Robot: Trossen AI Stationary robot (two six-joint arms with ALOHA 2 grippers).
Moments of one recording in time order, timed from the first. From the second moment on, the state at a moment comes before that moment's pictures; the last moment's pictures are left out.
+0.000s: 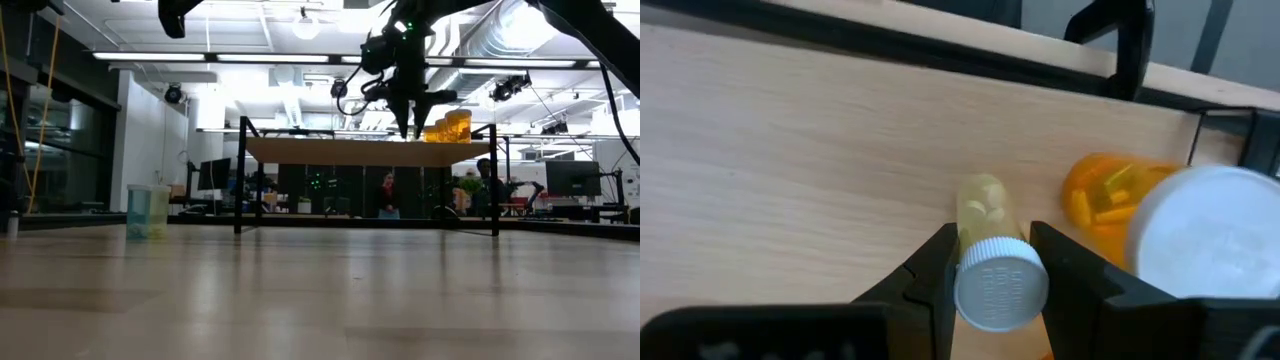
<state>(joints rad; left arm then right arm) 0.20 0.66 0.51 0.36 -0.07 -0.26 -0.72 2.04 2.14 -1.54 0.11 0.63</state>
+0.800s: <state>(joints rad) 0.20 0.66 0.51 0.36 -0.06 -0.26 -0.72 2.05 2.14 -1.51 0.12 0.62</state>
